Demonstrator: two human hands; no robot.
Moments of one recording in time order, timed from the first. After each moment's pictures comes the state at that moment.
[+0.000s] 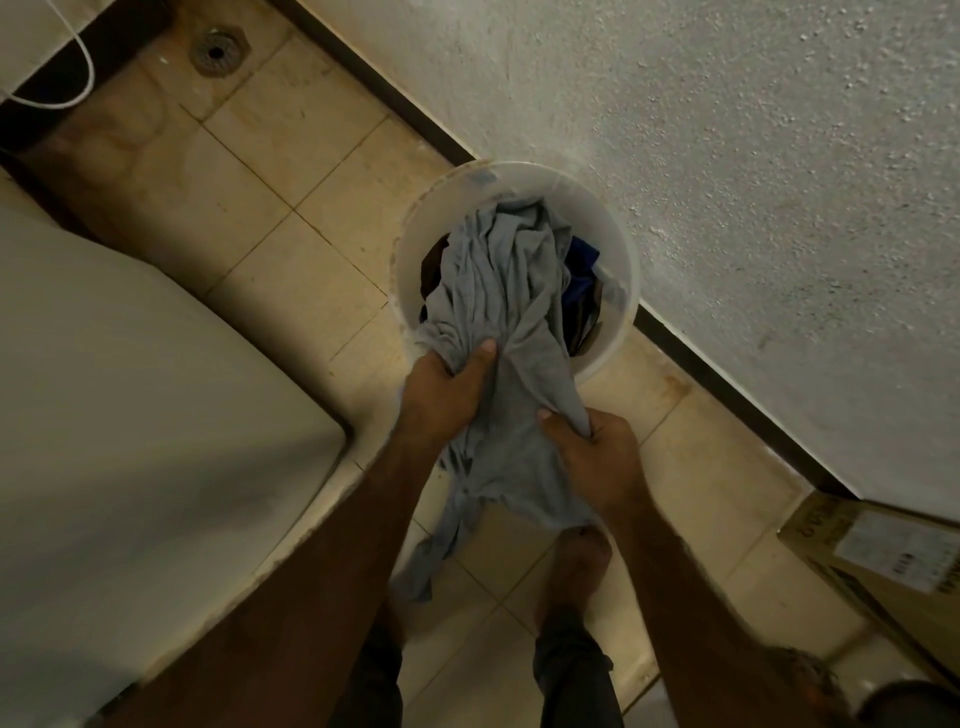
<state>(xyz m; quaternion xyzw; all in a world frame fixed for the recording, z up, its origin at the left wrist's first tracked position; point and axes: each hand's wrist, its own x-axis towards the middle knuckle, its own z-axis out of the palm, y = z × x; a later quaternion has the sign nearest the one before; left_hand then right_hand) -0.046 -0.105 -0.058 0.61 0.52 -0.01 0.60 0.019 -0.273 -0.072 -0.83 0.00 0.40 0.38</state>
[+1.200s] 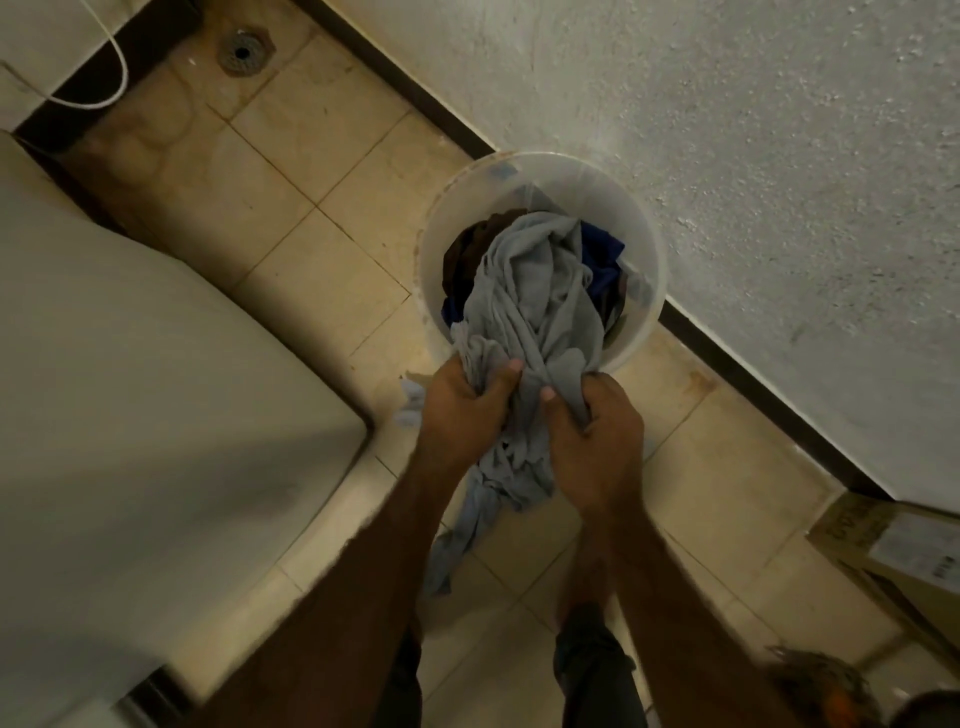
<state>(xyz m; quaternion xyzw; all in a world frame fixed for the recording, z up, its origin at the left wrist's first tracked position) -0.071 -0.119 -0.045 0.64 0.47 0.05 0.60 -0.008 -0.245 -0.065 -0.85 -0.17 0.18 0.47</state>
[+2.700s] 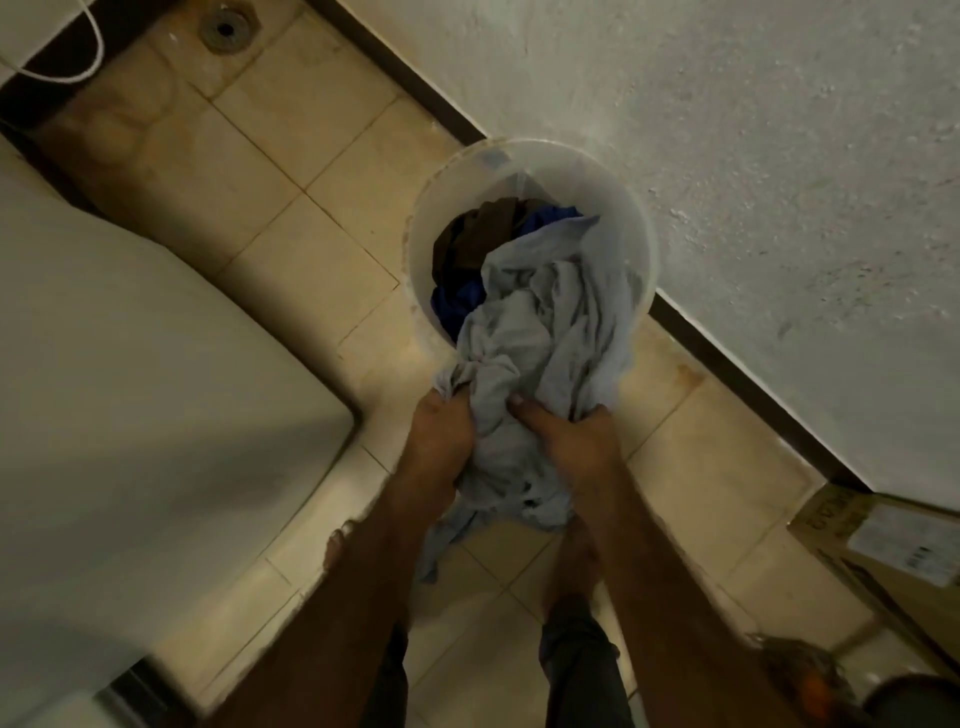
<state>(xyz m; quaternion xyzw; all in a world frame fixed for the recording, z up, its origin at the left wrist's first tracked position) -0.081 -0.136 -0.039 0.42 0.62 -0.03 0.66 -0.001 -0.235 -0.037 -0.73 0.14 0.47 0.48</state>
